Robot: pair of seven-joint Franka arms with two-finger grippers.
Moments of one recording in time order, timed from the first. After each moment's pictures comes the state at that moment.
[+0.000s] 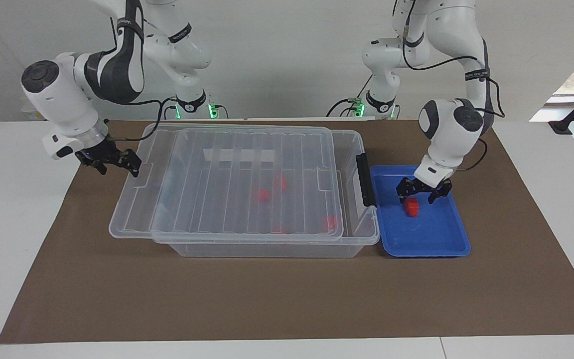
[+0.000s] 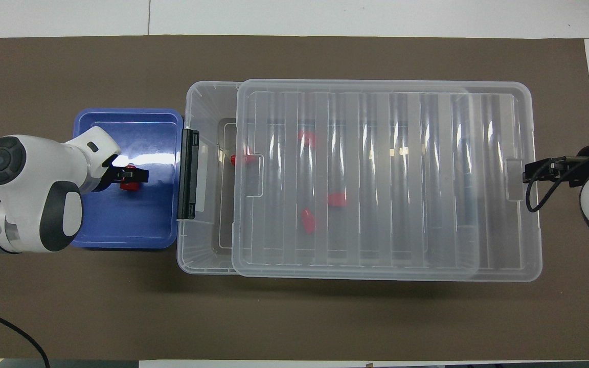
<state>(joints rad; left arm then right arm) -0.01 0.13 -0.11 -2.23 -0.03 2.45 0.02 -0.28 -0.02 0.09 -2.01 0.00 1.94 -0.08</state>
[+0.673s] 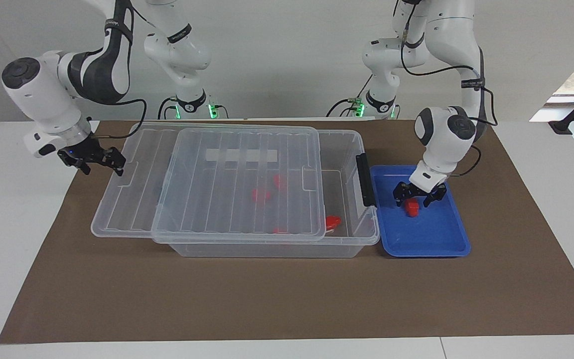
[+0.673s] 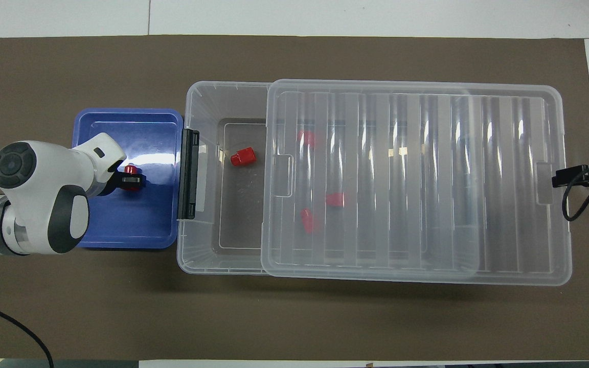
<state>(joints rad) -0.01 0.14 -0.11 -2.25 -0.03 2.46 0.02 -0.37 -0.02 0.09 -2.01 -0.03 1.96 -0.23</state>
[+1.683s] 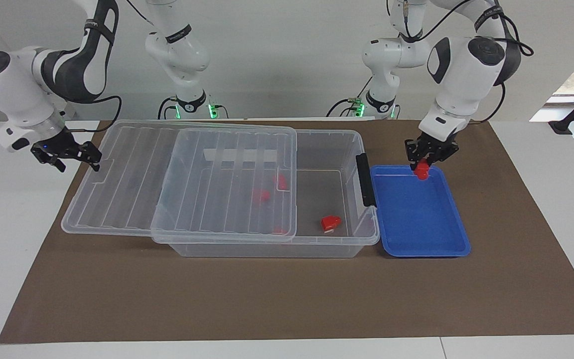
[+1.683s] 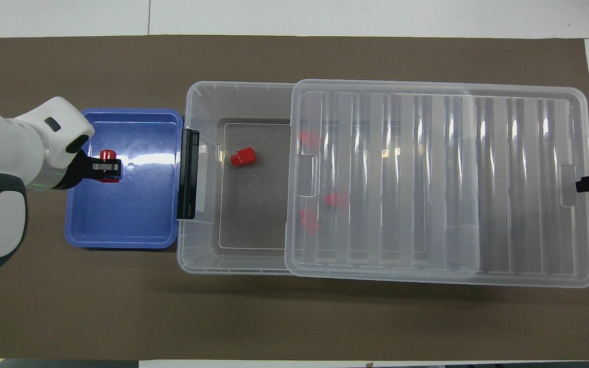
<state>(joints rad) -0.09 -0.10 -0.15 -1.98 -0.03 1.95 -0.16 -0.44 -0.02 0.09 -2.01 -0.04 1.99 -0.35</state>
